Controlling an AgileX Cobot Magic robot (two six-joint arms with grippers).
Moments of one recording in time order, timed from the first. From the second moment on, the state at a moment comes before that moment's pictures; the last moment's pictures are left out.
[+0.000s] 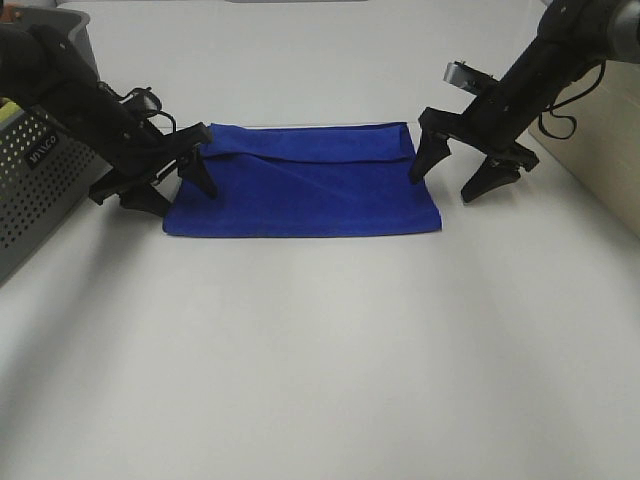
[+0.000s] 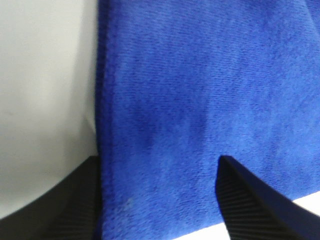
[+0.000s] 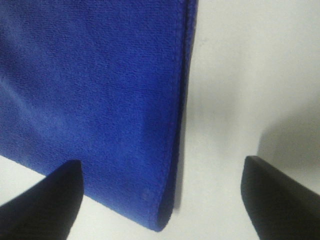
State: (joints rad) left arm -0.11 2.44 -1.84 -0.62 0.89 0.05; right arm 0.06 2.46 -2.02 0.47 1.11 -0.23
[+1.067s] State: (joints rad) left arm -0.14 2.44 -1.84 -0.59 0.97 0.10; right arm 0.11 2.52 -2.02 0.51 1.20 -0.14
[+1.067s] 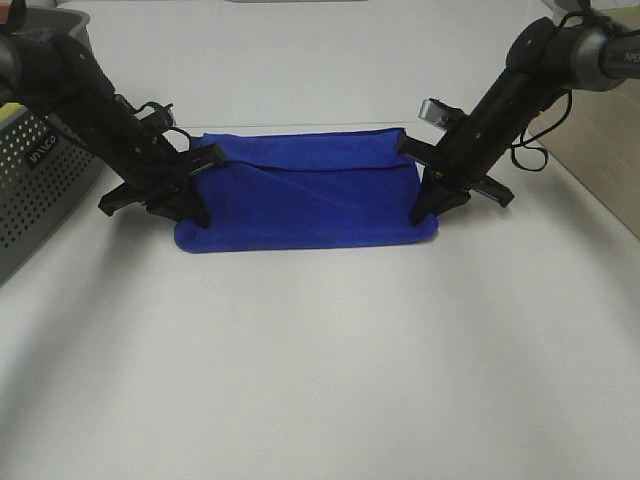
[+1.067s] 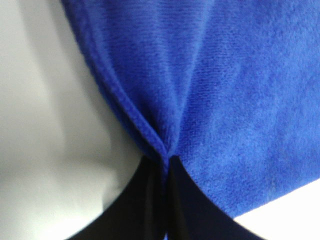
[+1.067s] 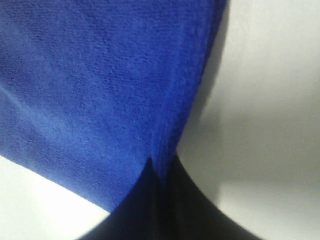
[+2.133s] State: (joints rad) left arm -0.18 2.11 -1.50 -0.59 0.81 -0.02; right arm 0.11 2.20 -1.63 0.55 1.04 -0.20
